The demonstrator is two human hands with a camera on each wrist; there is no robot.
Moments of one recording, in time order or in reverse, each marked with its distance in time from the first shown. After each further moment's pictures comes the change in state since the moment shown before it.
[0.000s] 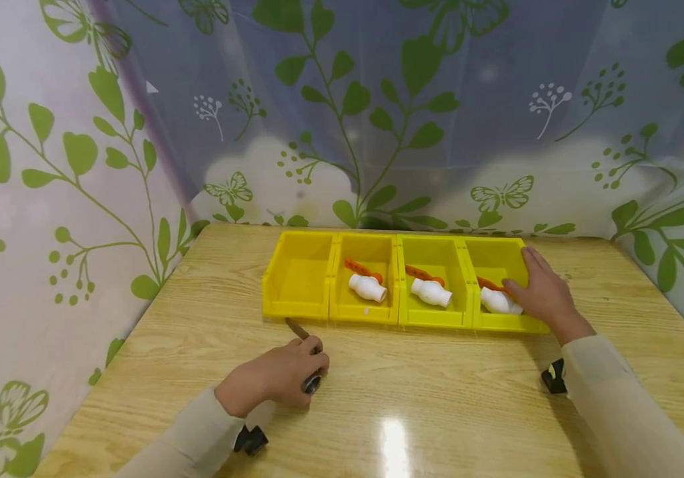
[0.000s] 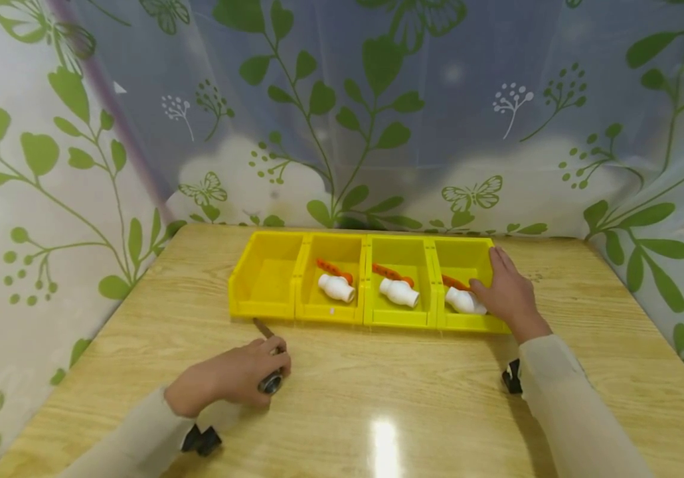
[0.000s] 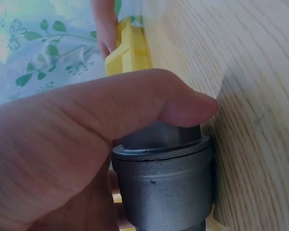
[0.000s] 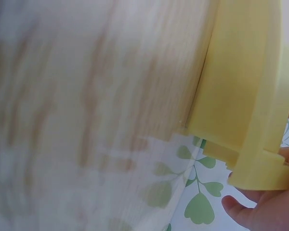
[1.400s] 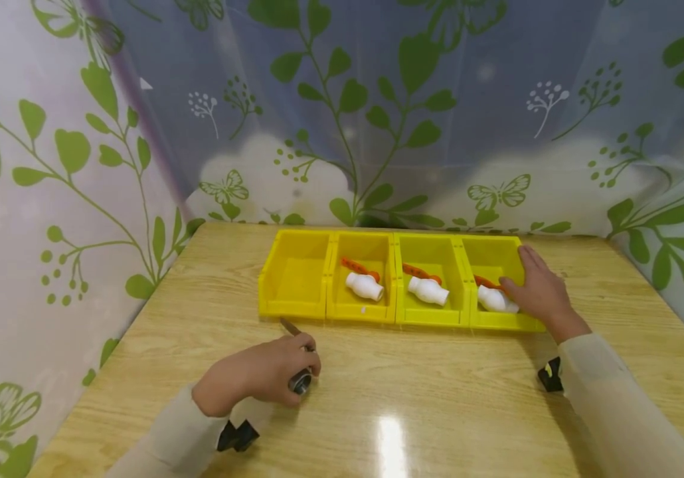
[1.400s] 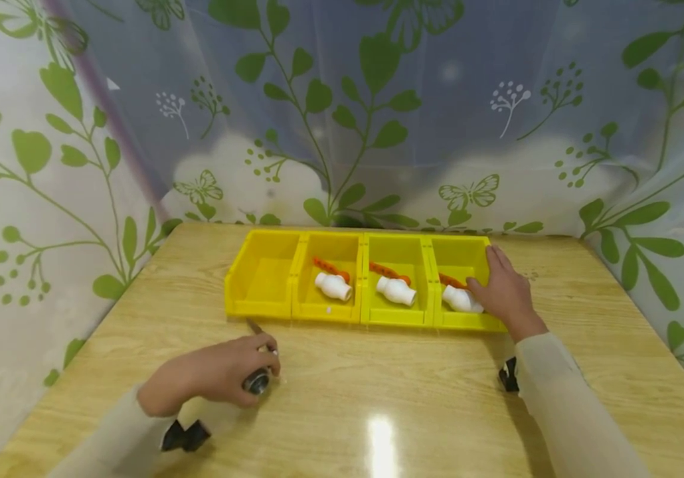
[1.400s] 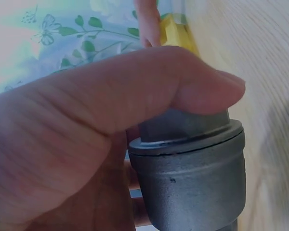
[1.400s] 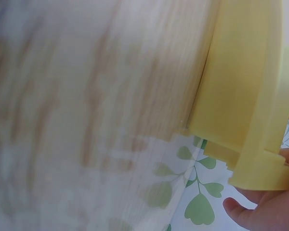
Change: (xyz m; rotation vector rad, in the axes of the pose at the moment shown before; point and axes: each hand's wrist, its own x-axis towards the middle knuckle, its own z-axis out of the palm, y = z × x) left_hand -0.021 0.005 -0.029 -0.050 0.011 0.141; right_hand -0.002 -0.004 -0.001 -0.032 0.008 -0.003
